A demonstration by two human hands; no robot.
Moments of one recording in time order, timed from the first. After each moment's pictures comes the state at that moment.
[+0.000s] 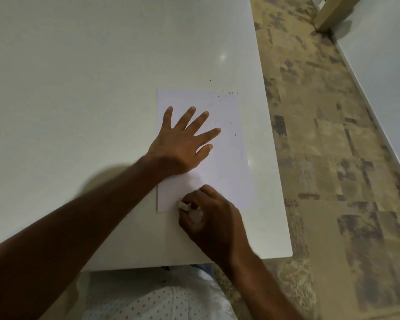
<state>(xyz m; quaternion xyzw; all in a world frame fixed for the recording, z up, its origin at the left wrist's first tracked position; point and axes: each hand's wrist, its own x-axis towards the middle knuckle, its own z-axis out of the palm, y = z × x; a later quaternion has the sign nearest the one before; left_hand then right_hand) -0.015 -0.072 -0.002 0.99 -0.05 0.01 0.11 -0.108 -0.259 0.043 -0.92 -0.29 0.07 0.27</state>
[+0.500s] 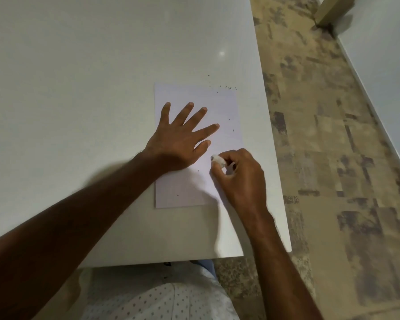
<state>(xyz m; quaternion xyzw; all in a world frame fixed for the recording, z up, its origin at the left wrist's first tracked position) -0.014 -0.071 -0.002 0.99 -0.05 0.02 0.11 -0.033 -0.269 0.040 -0.95 -0.15 -0.01 0.28</state>
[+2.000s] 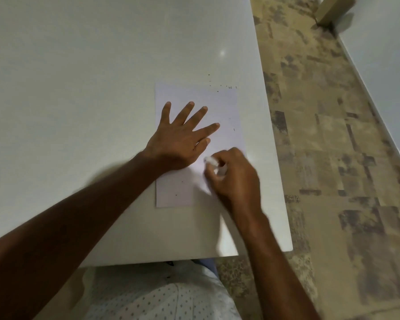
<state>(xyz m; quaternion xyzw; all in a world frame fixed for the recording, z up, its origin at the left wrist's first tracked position) -0.015 -0.070 -0.002 0.99 -0.06 0.01 0.12 -0.045 -0.257 0.042 -0.95 -0.18 -0.01 0.26</state>
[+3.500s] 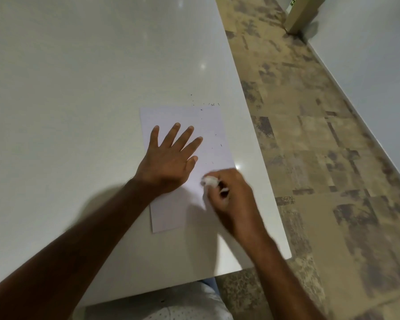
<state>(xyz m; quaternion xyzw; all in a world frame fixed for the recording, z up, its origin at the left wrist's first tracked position) -0.015 -0.070 -0.005 0.99 -0.06 0.02 0.11 -0.050 -0.274 0.049 -0.92 -0.13 0.08 0.37</state>
